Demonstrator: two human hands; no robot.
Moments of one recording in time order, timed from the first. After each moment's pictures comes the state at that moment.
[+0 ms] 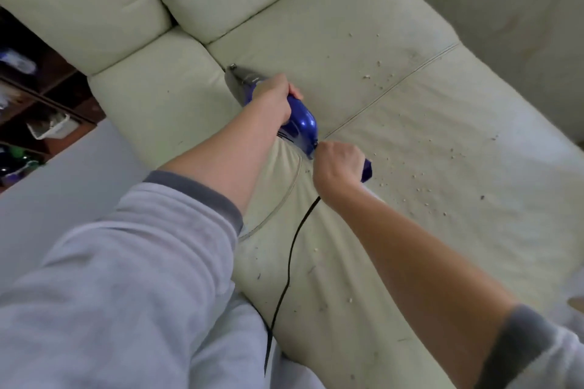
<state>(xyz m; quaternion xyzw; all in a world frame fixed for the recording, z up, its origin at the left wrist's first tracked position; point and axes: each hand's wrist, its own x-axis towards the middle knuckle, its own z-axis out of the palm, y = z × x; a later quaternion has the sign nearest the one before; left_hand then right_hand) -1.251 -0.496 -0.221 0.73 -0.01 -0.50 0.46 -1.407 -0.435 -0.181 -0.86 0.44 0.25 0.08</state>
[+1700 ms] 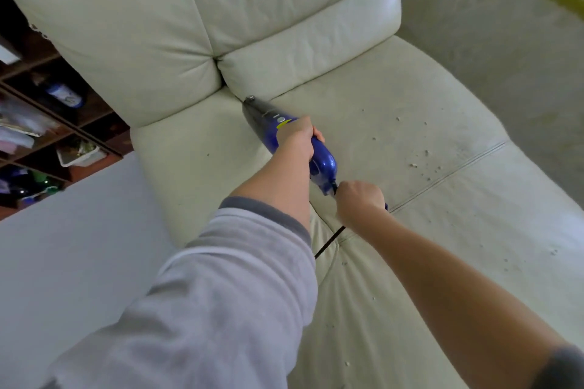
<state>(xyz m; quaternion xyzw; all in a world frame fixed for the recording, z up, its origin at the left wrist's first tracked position) -1.124 -0.552 -0.231 0.69 0.08 -0.47 0.54 -1.271 -0.534 -0.209 -0.87 0.36 0.31 0.10</state>
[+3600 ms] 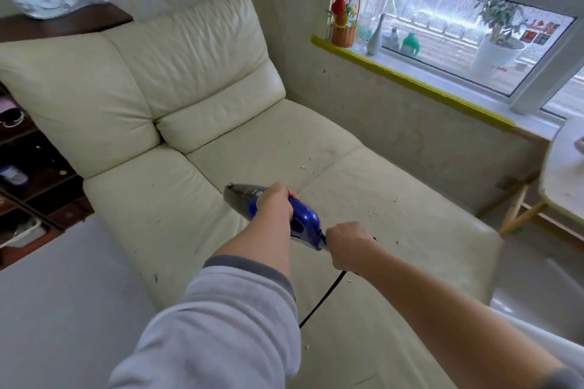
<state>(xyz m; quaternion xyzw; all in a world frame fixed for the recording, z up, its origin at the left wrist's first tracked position) -1.420 -0.388 -0.127 0.70 0.01 -0.53 0.49 -1.576 -0.379 -0.072 -0.87 0.37 0.32 0.01</state>
